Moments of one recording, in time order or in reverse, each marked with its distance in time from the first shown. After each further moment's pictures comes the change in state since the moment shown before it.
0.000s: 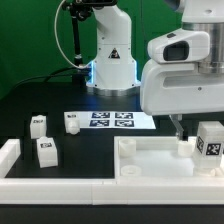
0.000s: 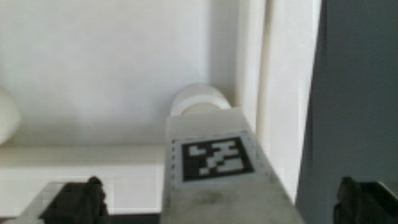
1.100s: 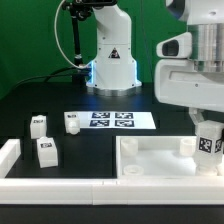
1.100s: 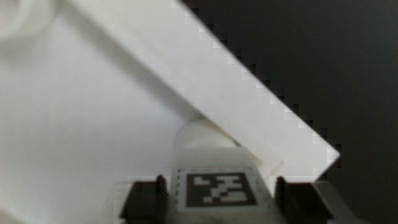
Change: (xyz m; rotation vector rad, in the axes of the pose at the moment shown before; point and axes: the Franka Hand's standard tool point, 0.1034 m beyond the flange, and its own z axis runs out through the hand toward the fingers) arm -0.011 -0.018 0.009 0.091 0.127 1.027
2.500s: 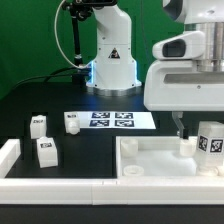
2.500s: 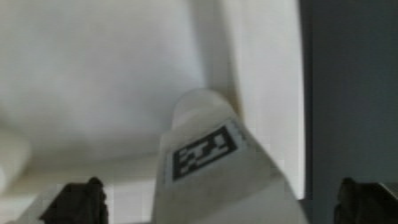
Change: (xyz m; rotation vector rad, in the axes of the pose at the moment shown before) arm 0.015 -0.003 -0.004 -0.066 0.040 -1.079
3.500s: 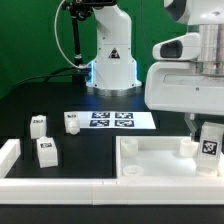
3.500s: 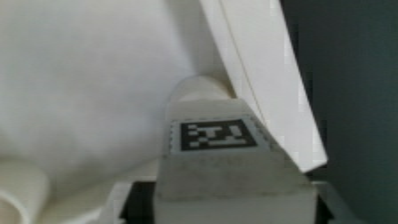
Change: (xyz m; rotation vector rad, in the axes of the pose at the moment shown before) arm 0.006 0.008 0.005 0.028 -0.015 0.612
